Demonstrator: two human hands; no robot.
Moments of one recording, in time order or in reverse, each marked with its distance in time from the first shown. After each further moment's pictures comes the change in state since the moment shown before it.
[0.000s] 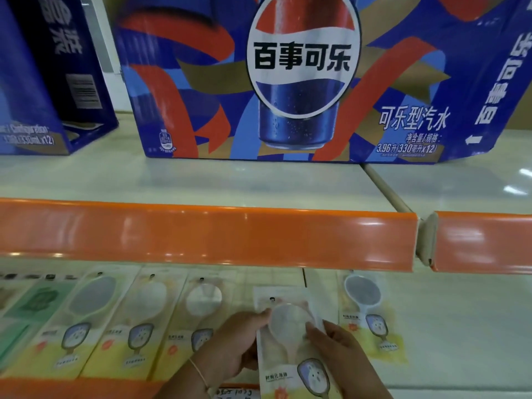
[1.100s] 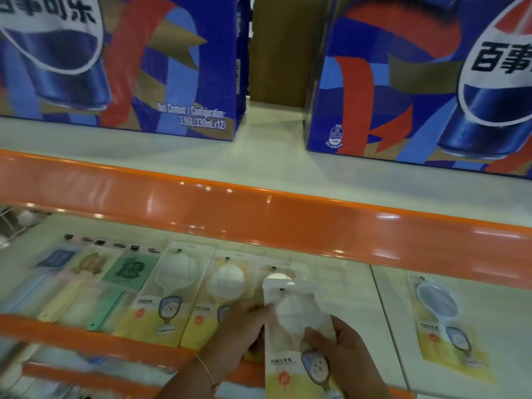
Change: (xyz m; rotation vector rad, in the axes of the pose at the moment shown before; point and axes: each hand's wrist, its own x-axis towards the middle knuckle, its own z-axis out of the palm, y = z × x) left_hand -0.037 -0.017 -0.152 0.073 0.208 0.263; right_hand -0.004 0.001 0.146 -0.148 -0.056 -0.055
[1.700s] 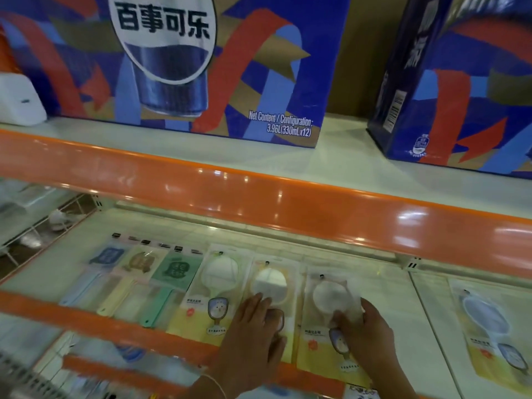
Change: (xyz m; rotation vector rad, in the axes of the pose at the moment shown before) left_hand 0.028 -0.079 -0.080 1.232 0.274 0.868; right_hand 0.053 0.015 0.046 -0.555 0.381 -0.047
